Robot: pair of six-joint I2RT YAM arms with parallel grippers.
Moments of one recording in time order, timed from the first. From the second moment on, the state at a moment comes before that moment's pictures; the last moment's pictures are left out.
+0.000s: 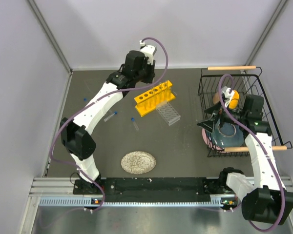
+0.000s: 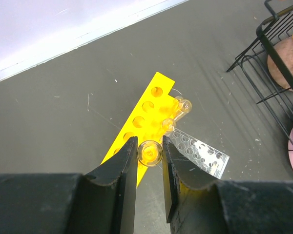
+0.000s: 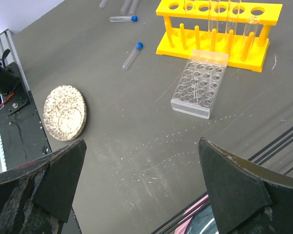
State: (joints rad) left arm -0.56 1.77 1.80 -0.45 -0.03 -0.10; right arm -0.14 0.95 0.86 -0.55 -1.13 -0.35
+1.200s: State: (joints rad) left arm -0.55 1.91 1.85 -0.41 -0.02 -0.10; right arm -0.15 0.95 0.86 -0.55 -1.13 -0.36
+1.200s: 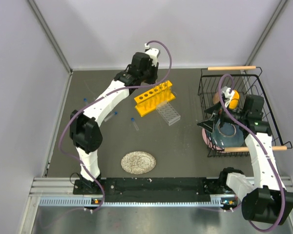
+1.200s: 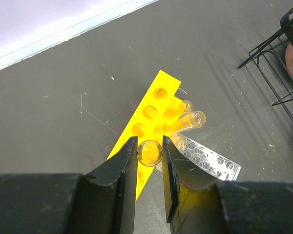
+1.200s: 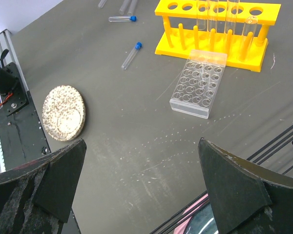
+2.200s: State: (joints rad) left arm -0.55 1.85 1.82 -0.40 -0.02 -0.10; right arm -0.15 0.96 0.86 -0.54 -1.13 -0.36
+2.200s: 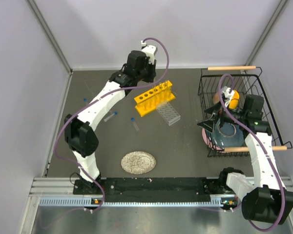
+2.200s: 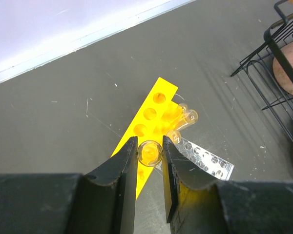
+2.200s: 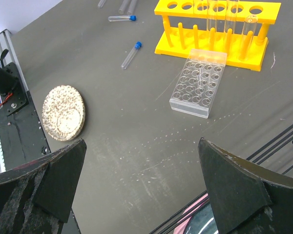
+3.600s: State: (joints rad) left arm -0.55 1.87 1.77 -0.40 0.02 -0.11; right arm -0.15 0.96 0.86 -0.54 -1.13 -0.36
